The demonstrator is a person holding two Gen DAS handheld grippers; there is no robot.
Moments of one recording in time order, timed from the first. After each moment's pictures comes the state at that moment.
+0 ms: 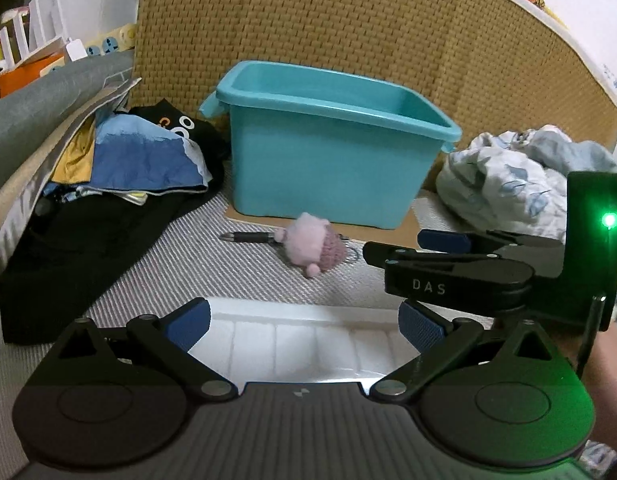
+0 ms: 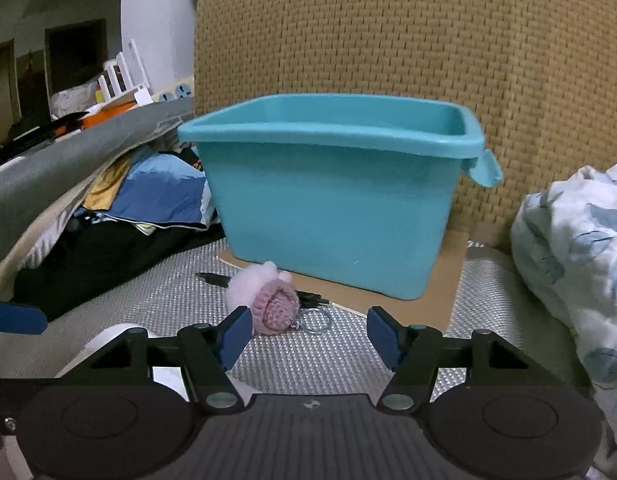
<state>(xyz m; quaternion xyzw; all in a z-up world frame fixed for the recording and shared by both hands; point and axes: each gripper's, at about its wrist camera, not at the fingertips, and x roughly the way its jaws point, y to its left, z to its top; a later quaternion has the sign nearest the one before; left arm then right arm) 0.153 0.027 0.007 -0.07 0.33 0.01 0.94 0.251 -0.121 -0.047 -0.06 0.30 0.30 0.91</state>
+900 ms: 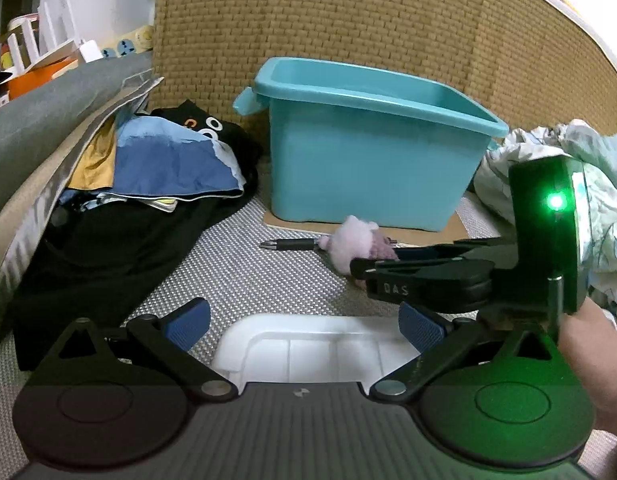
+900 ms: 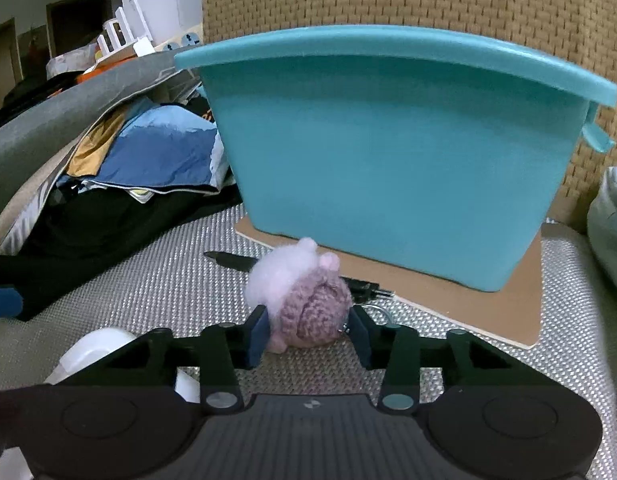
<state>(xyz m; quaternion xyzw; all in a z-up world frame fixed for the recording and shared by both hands) 0.171 0.053 -0.010 -0.06 0.33 0.03 0.94 0.288 -0.070 -0.084 -0.07 0.35 0.32 0.88</state>
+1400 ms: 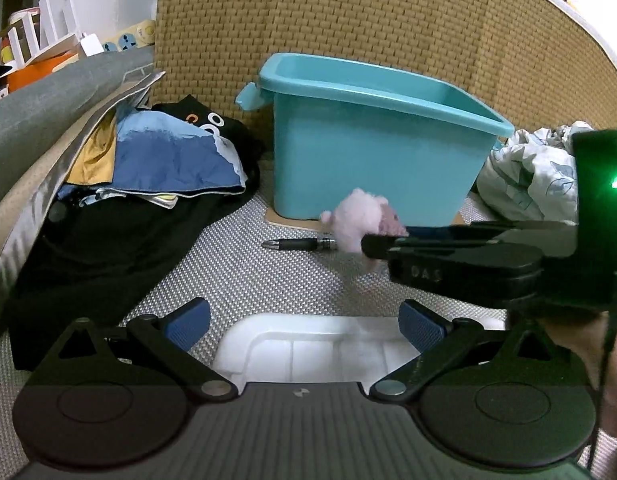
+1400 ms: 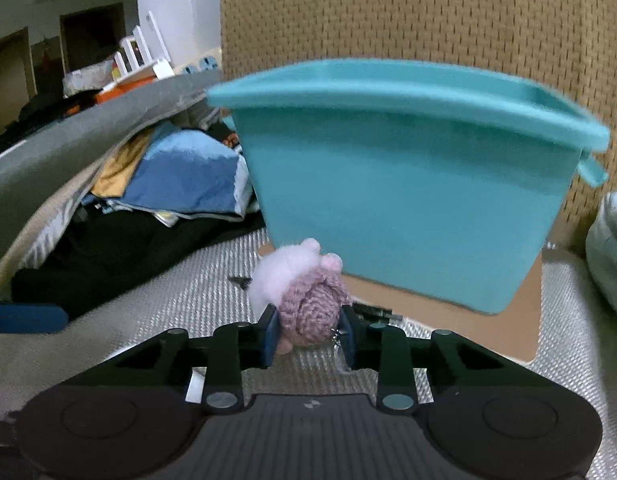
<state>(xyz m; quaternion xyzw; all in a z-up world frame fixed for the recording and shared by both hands) 0.172 0.057 -0.012 -0.06 0.33 0.02 0.94 0.270 -0.073 -0.058 -0.06 0.31 0.33 0.89</state>
